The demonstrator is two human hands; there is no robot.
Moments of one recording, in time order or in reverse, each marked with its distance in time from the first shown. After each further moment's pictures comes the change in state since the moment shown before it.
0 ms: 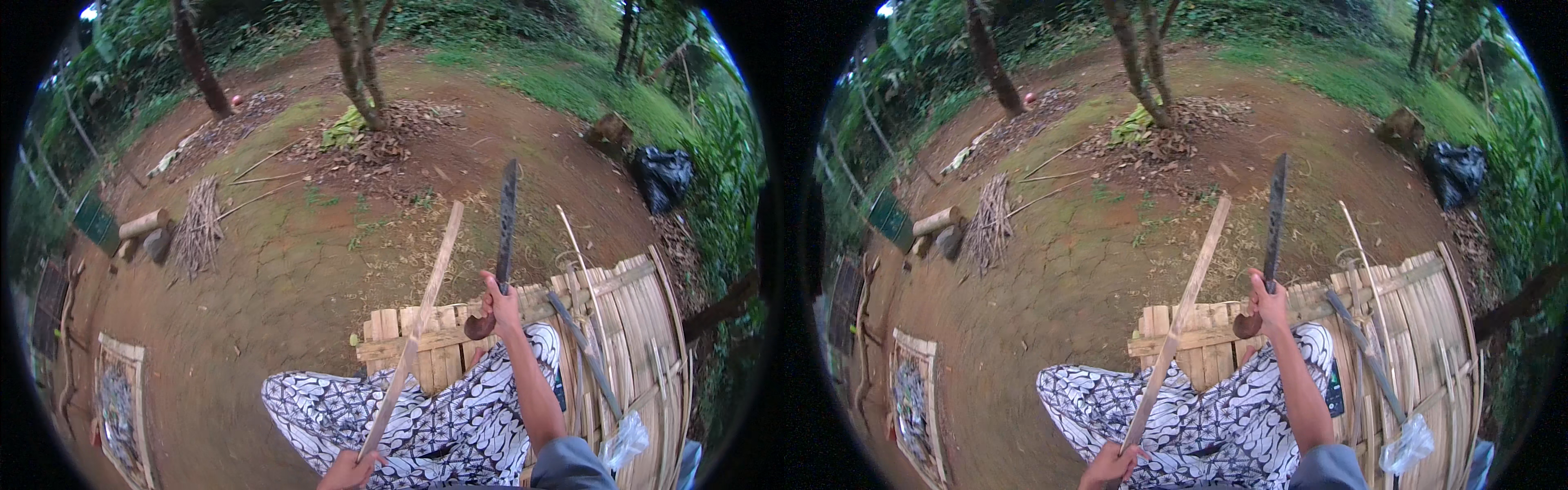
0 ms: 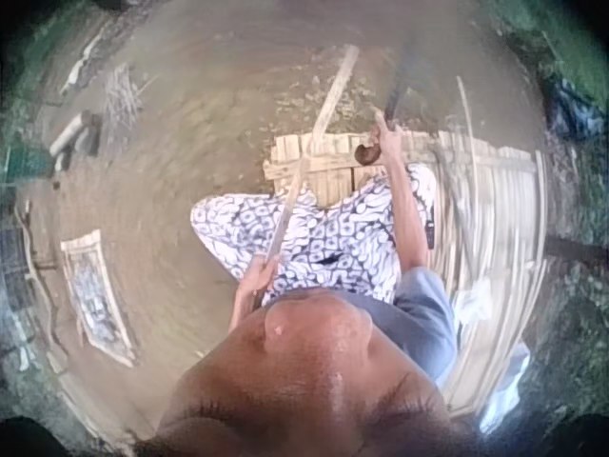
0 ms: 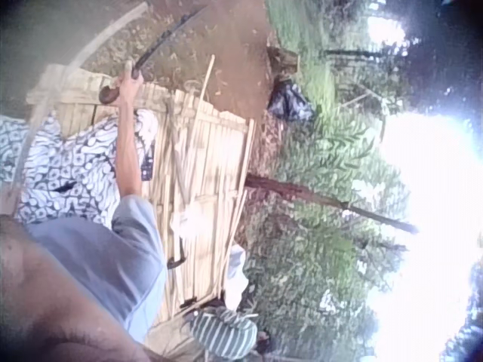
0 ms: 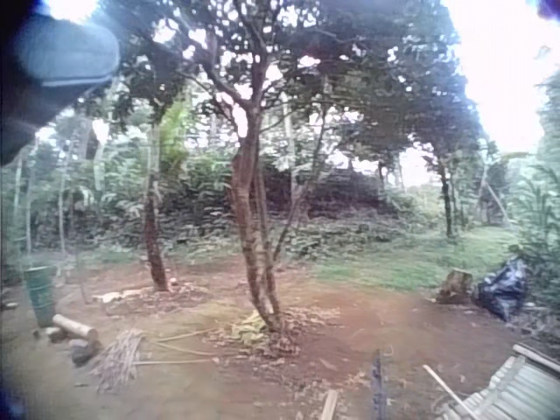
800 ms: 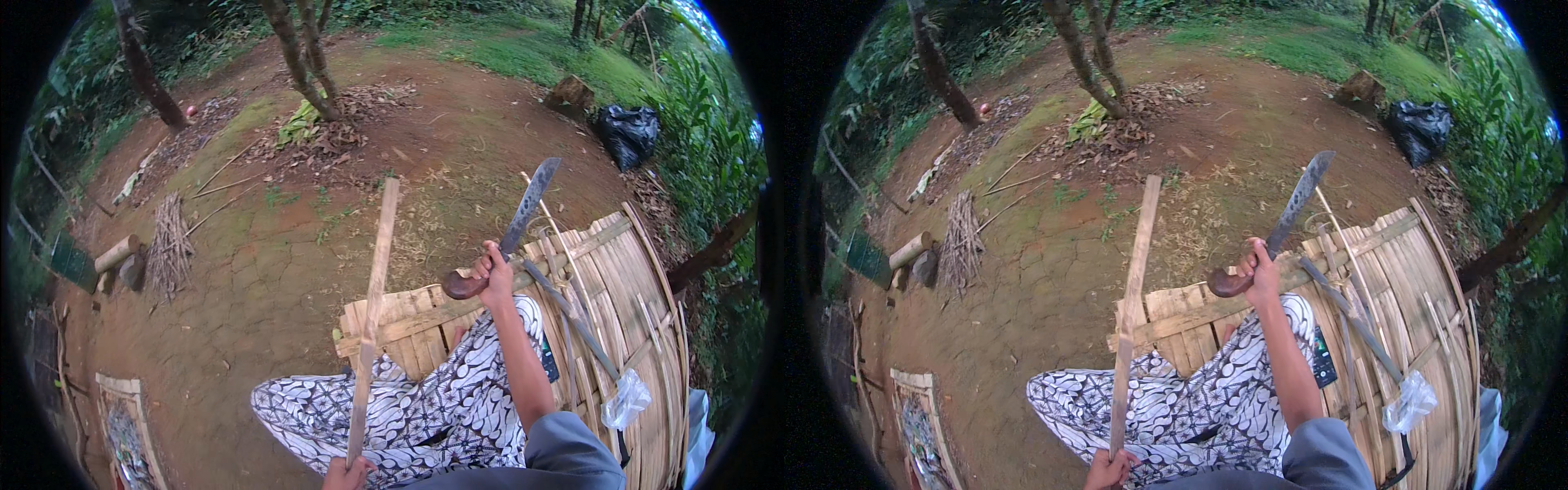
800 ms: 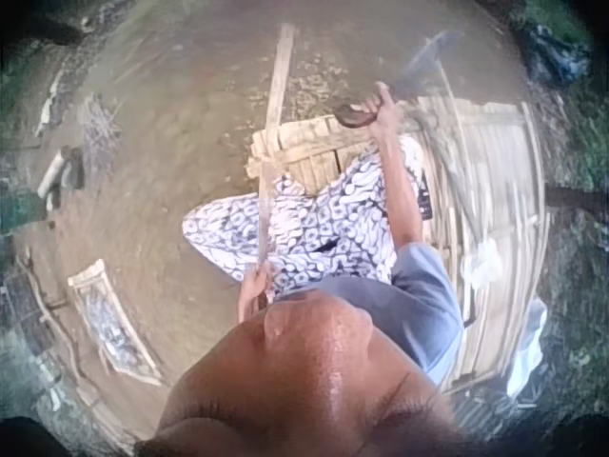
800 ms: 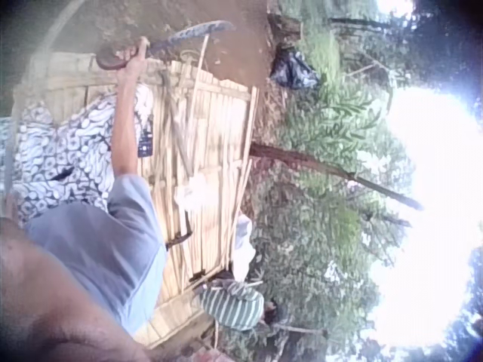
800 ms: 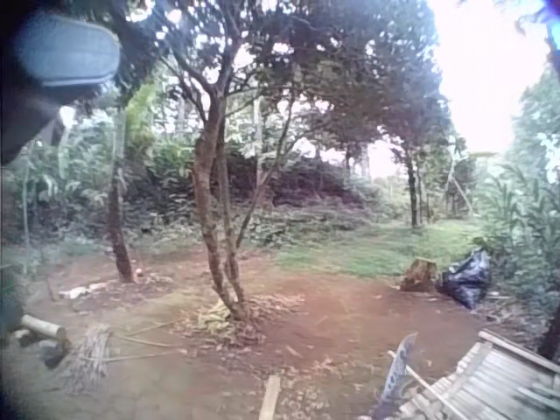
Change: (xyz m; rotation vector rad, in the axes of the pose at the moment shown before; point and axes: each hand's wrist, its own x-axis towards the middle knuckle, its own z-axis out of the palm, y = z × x) left_hand -0.014 -0.060 0.004 0.002 0.290 -0.077; right_hand 0.007 -0.016 -0.020 0.572 0.053 -0.089
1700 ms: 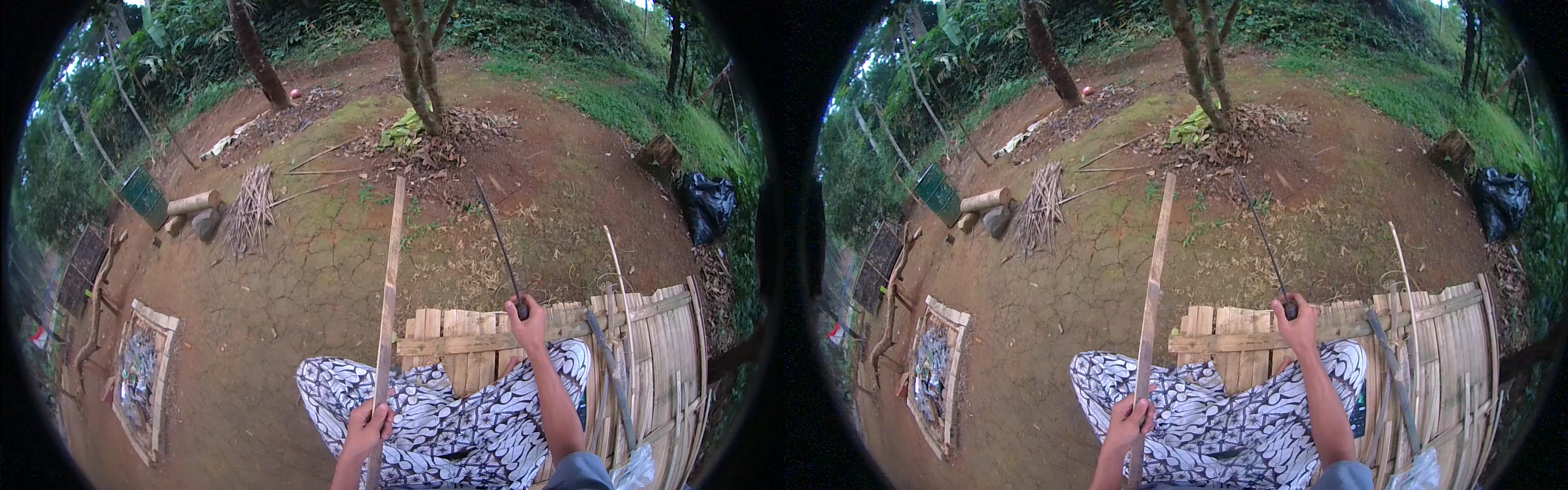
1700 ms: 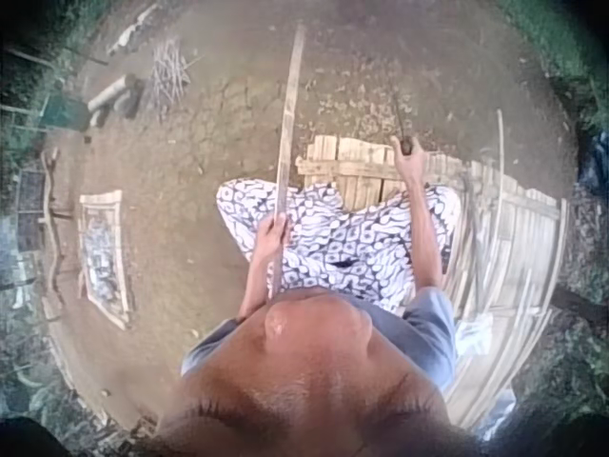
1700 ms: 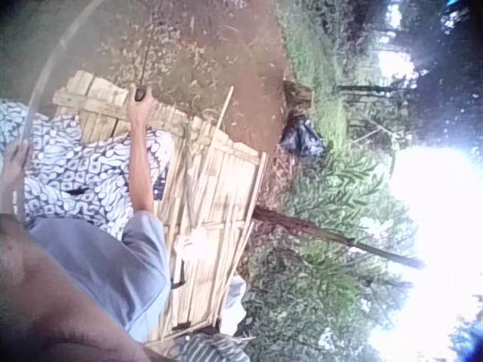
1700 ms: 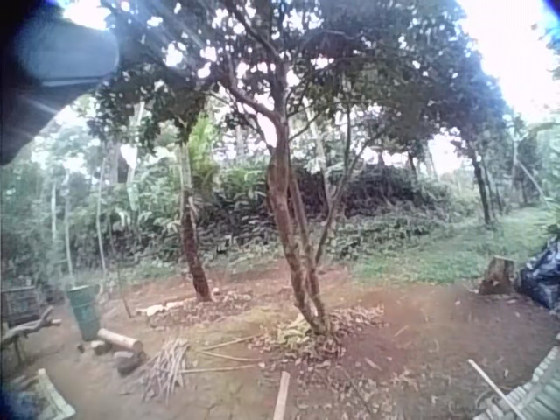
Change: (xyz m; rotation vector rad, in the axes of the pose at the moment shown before) left_hand 0.037 0.106 0.003 -0.585 0.083 0.275; right_hand -0.028 0.042 0.018 -1.314 -0.213 -0.559
